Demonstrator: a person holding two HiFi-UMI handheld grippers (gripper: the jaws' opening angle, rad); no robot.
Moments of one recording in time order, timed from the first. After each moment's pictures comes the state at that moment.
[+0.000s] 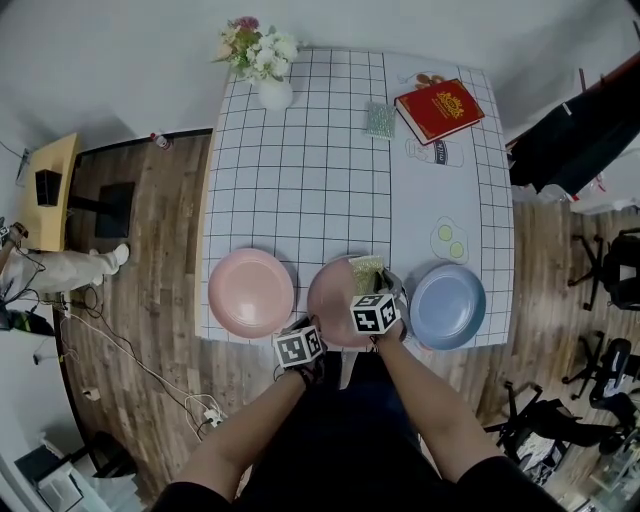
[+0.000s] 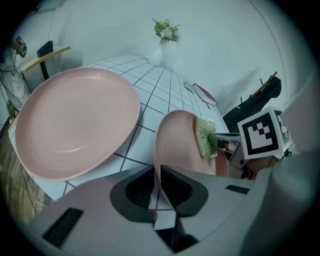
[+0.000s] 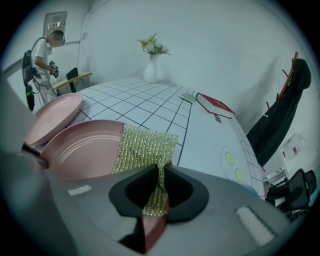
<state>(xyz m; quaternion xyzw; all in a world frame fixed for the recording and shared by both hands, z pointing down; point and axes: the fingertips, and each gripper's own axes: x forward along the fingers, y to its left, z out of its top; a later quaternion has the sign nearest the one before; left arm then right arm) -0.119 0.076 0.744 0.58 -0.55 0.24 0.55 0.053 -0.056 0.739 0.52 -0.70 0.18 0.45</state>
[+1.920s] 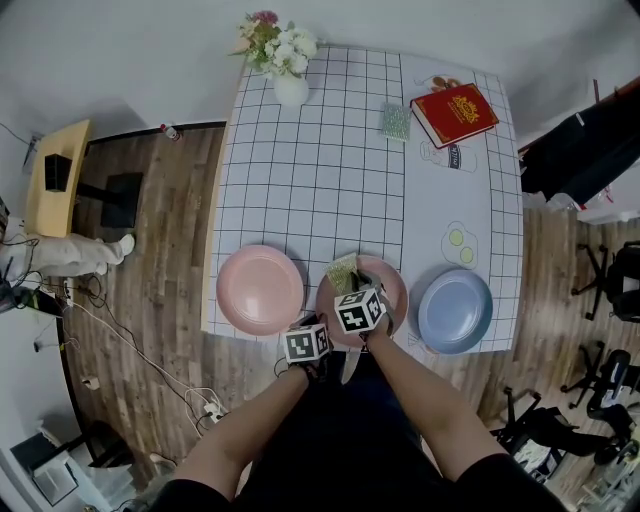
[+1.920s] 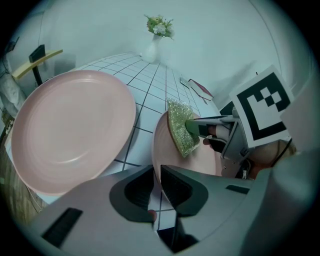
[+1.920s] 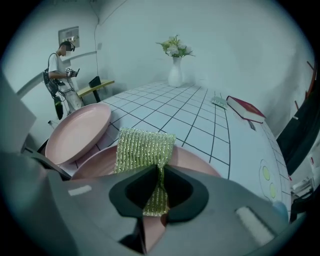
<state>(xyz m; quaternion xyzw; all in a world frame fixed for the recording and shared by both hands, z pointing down) -0.118 0.072 0.742 0.60 -0.52 0.27 0.54 -0.044 -0.051 0.740 0.42 -0.77 0.21 0.43</state>
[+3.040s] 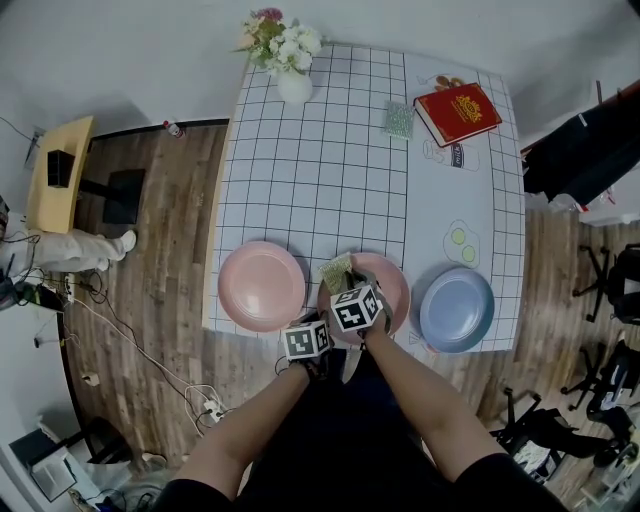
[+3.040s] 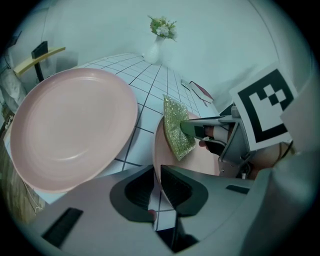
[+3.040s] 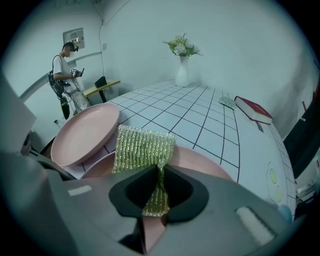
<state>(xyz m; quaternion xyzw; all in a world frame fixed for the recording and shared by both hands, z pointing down) -0.119 0.071 0.744 0.60 -0.53 0.25 0.55 -0.063 -0.044 0.742 0.39 -0.78 0.22 0.43</state>
